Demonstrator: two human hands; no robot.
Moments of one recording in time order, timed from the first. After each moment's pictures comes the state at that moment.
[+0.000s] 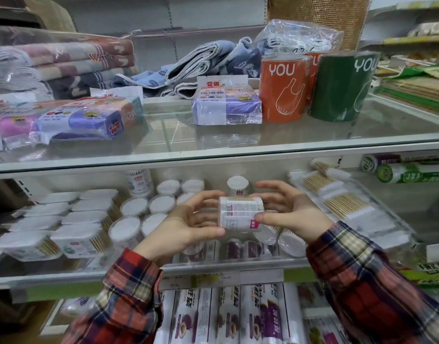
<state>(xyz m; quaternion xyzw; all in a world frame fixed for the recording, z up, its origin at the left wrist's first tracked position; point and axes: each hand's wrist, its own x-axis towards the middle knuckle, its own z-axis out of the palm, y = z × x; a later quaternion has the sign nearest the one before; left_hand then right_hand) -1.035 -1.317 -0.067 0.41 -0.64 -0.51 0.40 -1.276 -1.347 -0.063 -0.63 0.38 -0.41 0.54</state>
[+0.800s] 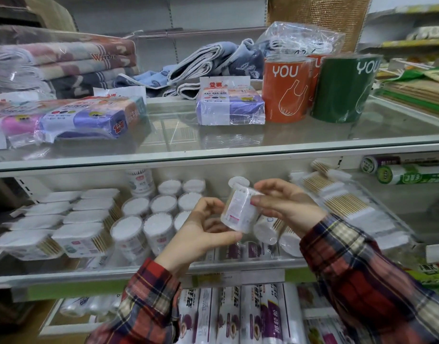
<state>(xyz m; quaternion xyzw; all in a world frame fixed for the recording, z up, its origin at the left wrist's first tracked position) -1.058 -1.308 -0.083 0.44 -0.57 -0.52 0.46 -1.261 -1.352 -0.055 -0.56 0.42 -0.44 0.57</state>
